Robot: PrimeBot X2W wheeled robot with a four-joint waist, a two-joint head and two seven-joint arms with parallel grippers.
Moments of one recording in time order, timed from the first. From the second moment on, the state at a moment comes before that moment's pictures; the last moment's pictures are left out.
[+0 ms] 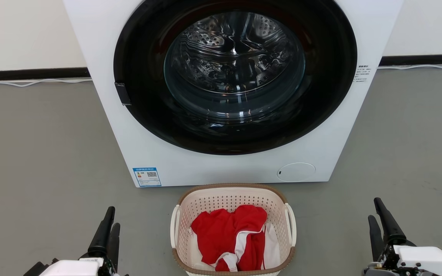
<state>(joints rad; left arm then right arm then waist) -0.01 0.03 0.06 0.32 -1.60 -0.12 0.07 -0.02 -0.04 -0.12 0.30 1.56 0.12 0.07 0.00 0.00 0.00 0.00</state>
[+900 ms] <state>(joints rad) -0.01 0.03 0.01 0.33 -1.32 -0.09 -0.01 -0.02 -0.04 -0.10 0.27 1.14 0.12 0.00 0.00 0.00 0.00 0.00</state>
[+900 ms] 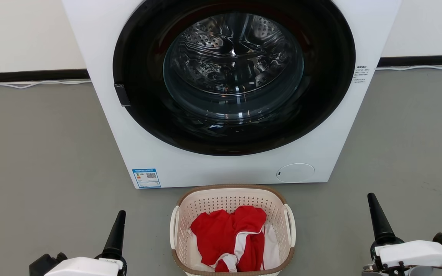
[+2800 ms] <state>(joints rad) -0.01 0.04 -0.03 0.37 -0.61 -0.06 -0.17 -0.02 -0.04 -0.09 0.26 0.34 0.12 -0.16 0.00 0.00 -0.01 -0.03</state>
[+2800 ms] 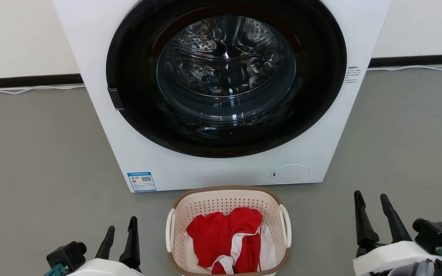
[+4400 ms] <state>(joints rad) -0.01 0.04 -0.05 0.40 -0.26 -0.04 -0.25 -0.02 -0.04 -0.10 0.31 0.01 0.12 -0.25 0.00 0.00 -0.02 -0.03</state>
